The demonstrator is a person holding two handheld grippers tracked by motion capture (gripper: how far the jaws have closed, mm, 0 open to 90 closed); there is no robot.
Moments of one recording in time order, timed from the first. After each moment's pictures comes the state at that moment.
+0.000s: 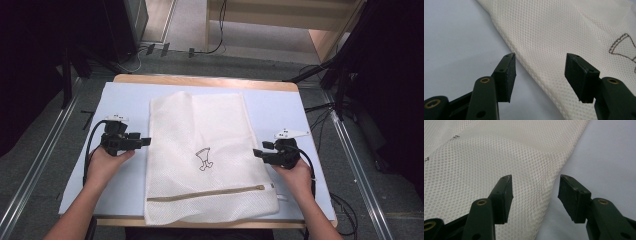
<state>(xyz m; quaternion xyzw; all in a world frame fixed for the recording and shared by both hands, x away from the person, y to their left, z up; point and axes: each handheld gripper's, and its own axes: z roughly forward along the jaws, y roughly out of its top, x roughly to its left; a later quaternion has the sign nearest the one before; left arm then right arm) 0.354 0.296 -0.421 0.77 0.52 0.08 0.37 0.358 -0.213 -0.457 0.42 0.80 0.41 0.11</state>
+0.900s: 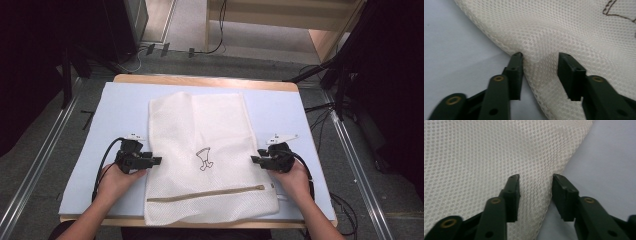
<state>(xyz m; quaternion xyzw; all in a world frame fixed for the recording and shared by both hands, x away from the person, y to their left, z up) 0.326 0.257 -0.450 0.80 0.50 0.06 0.32 0.355 -0.200 -0.473 0.40 0.84 0.35 0.10</state>
